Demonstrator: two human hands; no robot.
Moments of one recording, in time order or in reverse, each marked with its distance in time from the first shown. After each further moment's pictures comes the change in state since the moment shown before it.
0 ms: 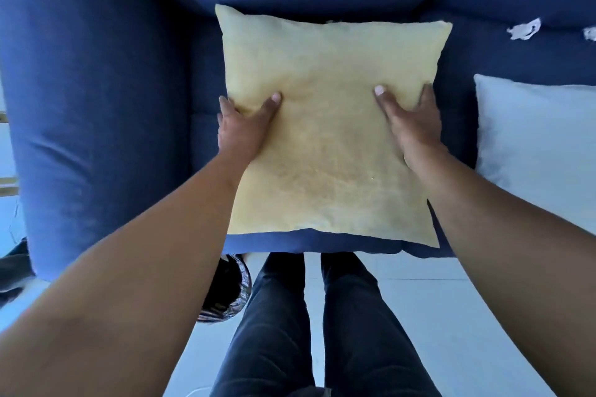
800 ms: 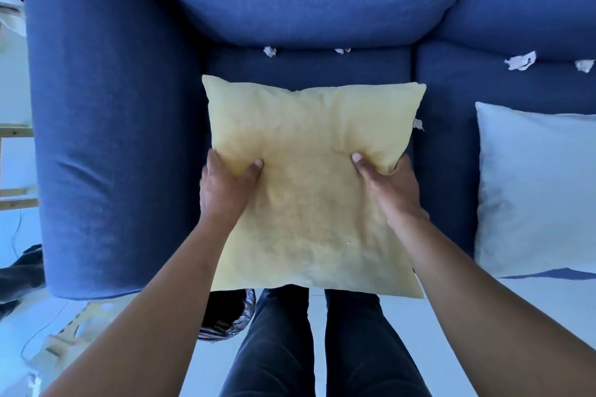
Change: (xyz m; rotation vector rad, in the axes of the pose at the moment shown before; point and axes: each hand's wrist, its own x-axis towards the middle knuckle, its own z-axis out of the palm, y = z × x) left_hand -0.034 -0.054 -0.052 0.102 0.083 0.031; right_hand -0.069 0.019 0.027 0.085 -0.106 -0.024
